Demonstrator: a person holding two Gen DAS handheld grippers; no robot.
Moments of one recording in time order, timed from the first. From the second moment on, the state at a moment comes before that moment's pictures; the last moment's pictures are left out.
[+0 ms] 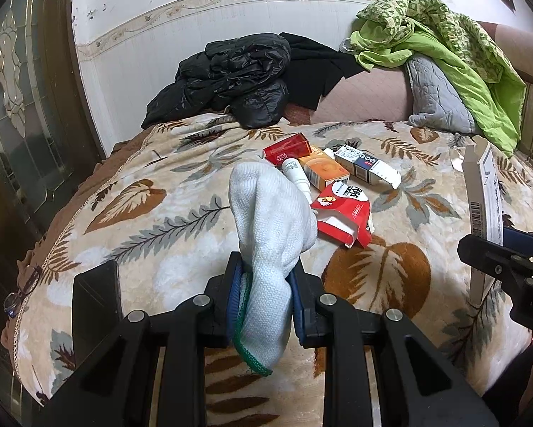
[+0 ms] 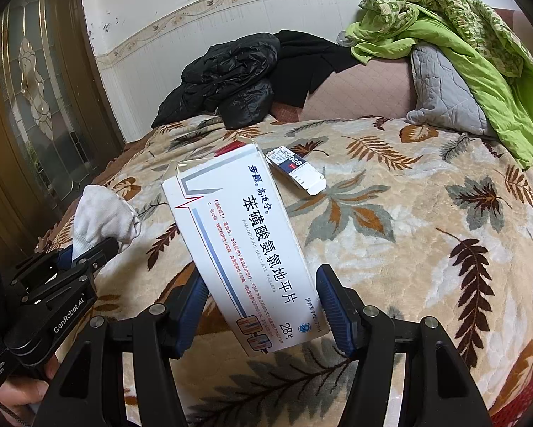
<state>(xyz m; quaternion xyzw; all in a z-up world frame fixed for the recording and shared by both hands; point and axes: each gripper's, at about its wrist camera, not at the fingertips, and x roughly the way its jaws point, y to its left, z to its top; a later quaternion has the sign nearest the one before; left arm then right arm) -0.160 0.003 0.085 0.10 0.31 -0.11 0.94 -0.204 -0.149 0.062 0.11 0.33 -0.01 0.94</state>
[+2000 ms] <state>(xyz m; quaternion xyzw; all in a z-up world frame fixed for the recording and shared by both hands) -0.361 -0.301 0.145 0.15 0.33 -0.60 0.71 -0.545 -0.394 0.113 0.33 0.22 -0.31 0.86</state>
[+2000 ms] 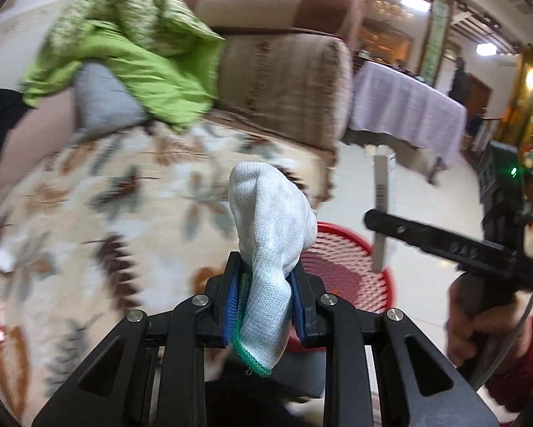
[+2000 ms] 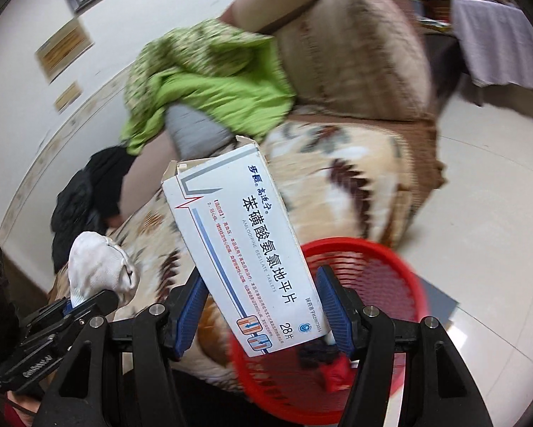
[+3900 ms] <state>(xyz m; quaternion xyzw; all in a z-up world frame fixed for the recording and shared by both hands) -0.008 -0.110 0.011 0.17 0.46 -0.26 0.83 -0.277 -0.292 0.081 0.23 0.37 -0.08 0.89</state>
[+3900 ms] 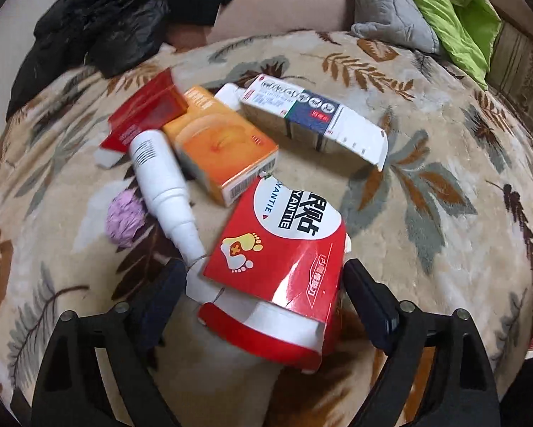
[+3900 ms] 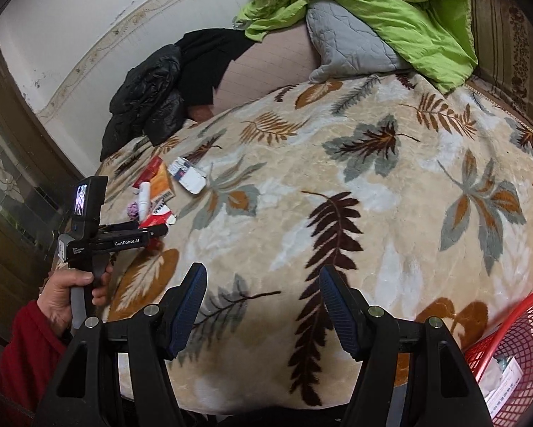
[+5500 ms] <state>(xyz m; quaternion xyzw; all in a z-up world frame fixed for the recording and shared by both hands) -0.053 -0.011 0.049 -0.01 0.41 -0.22 0.88 -0.105 -0.186 0.064 0.08 0.38 -0.03 0.92</state>
